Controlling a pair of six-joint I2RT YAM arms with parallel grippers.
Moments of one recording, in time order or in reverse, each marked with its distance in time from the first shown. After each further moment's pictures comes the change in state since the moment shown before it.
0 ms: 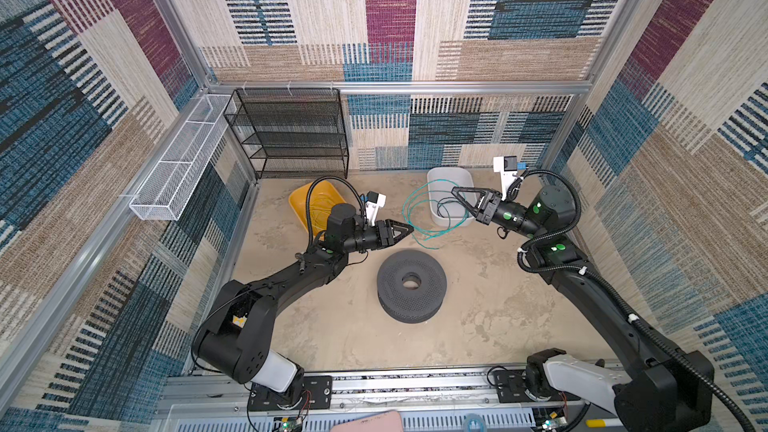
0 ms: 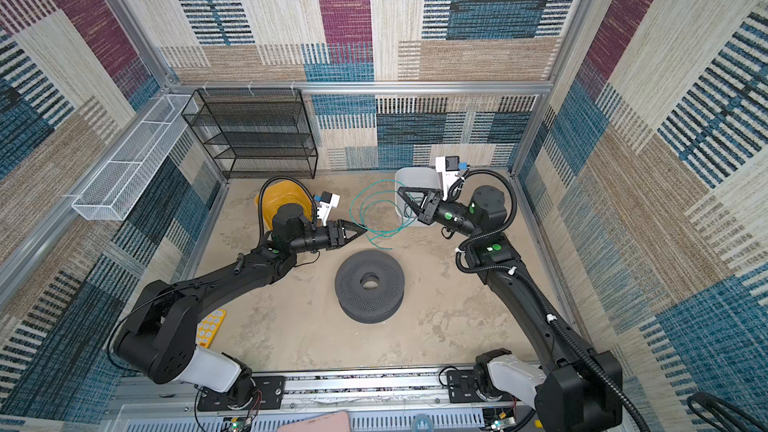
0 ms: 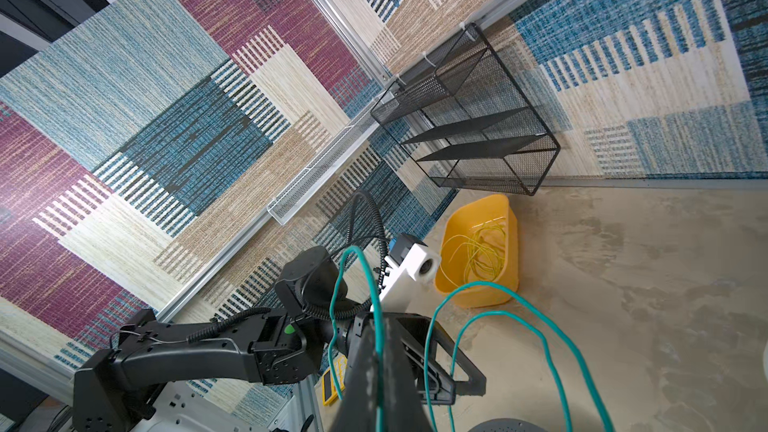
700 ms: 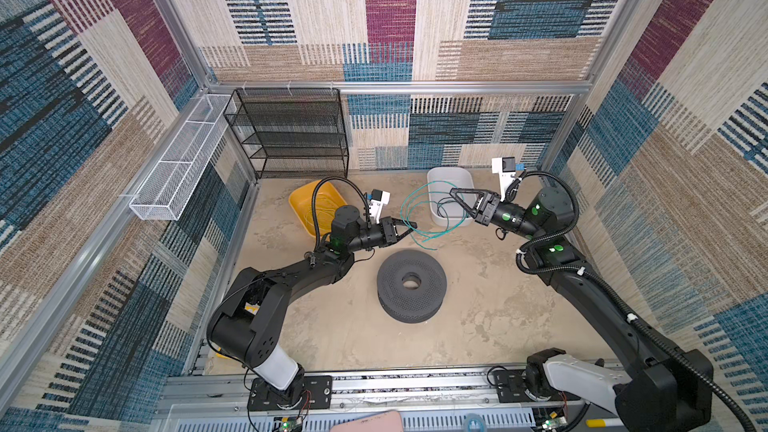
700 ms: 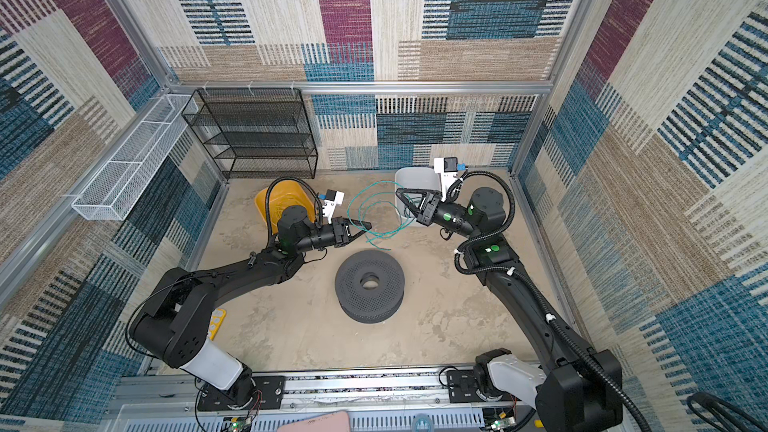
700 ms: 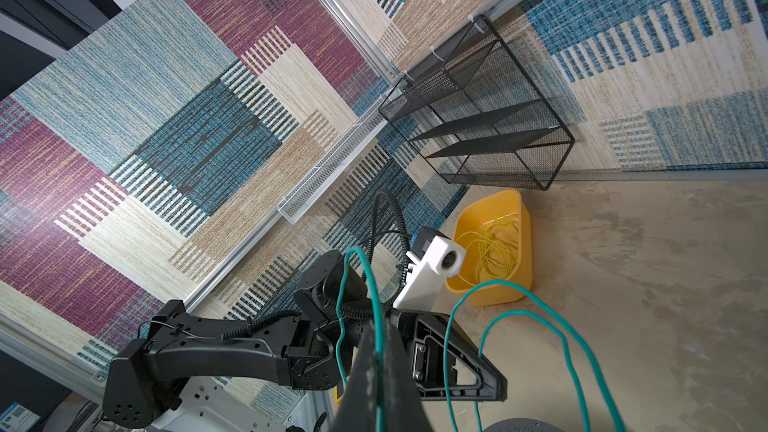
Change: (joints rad) left arm -0.017 0.067 -0.003 0.206 -0.003 -0.103; right arm 0.013 0.000 -0.011 0.021 -0.004 0.030
